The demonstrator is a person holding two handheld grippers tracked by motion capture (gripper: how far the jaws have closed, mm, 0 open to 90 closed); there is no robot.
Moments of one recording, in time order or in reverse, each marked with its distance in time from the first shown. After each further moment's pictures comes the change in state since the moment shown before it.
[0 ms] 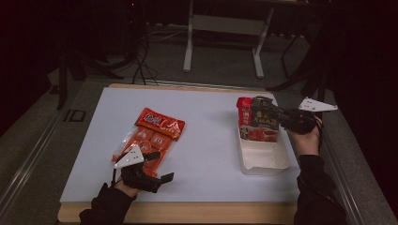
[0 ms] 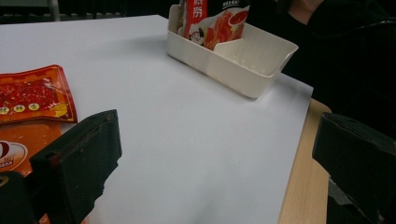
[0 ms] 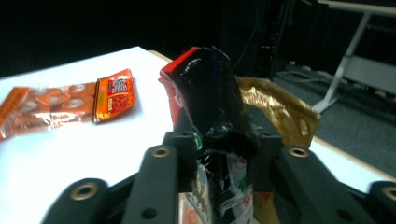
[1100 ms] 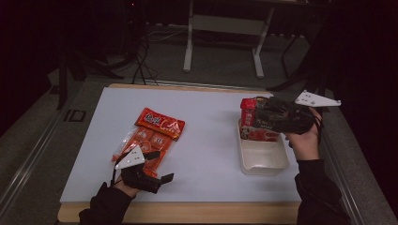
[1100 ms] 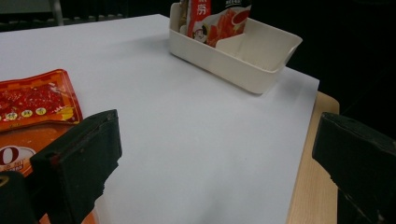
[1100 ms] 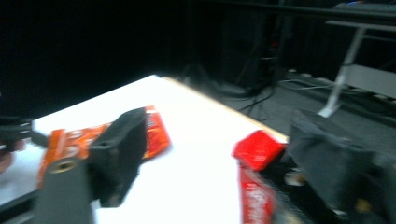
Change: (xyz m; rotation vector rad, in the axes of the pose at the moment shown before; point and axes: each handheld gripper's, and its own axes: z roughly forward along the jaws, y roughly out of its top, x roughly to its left) left arm -0.001 0.000 0.000 0.009 0.019 0.060; right arm 0.076 0.066 -0.007 -0.031 -0.008 0.036
